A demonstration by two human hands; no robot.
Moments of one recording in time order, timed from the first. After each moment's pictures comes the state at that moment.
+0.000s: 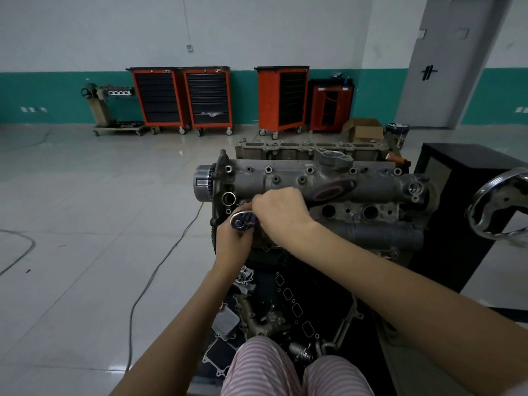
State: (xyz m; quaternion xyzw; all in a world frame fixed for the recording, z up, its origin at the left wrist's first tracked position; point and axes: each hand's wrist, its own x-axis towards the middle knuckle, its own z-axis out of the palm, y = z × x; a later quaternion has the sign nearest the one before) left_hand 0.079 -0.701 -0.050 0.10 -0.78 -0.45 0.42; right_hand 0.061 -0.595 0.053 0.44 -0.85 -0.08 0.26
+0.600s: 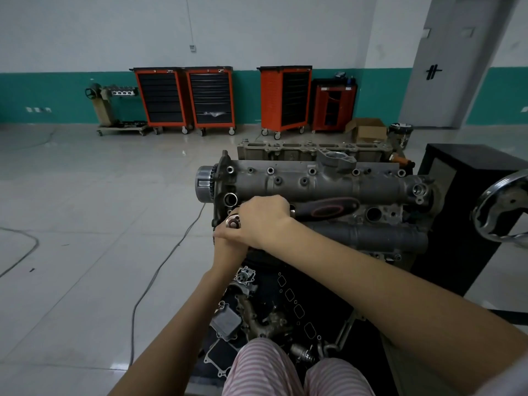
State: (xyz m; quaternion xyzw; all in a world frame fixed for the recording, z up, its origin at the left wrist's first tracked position) left_hand 0.088 -0.700 -0.042 0.15 -0.81 -0.42 0.37; right_hand 0.065 -0.624 0.049 0.42 -0.90 -0.04 0.14
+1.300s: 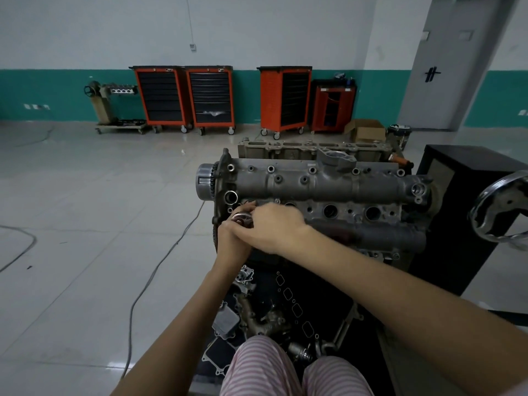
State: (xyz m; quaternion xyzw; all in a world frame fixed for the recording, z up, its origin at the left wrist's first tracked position) left_hand 0.086 -0.695 -0.042 0.08 -0.77 -0.51 0.37; right_hand 0.055 -0.610 0.025 0.41 -0.90 0.09 0.12
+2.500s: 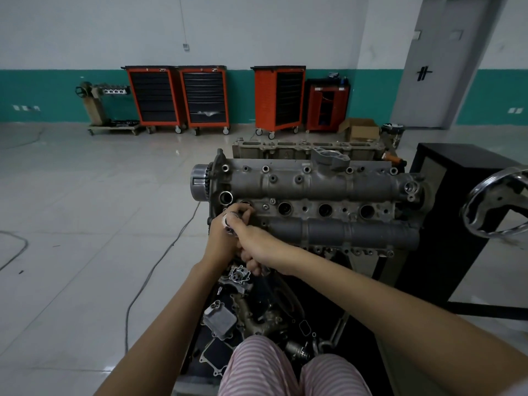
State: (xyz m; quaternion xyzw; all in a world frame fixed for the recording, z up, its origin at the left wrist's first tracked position) left_hand 0.088 -0.710 -0.036 0.06 -0.79 -0.52 0.32; right_hand 0.073 -0.613 0.002 0.28 -0.80 0.45 -0.30
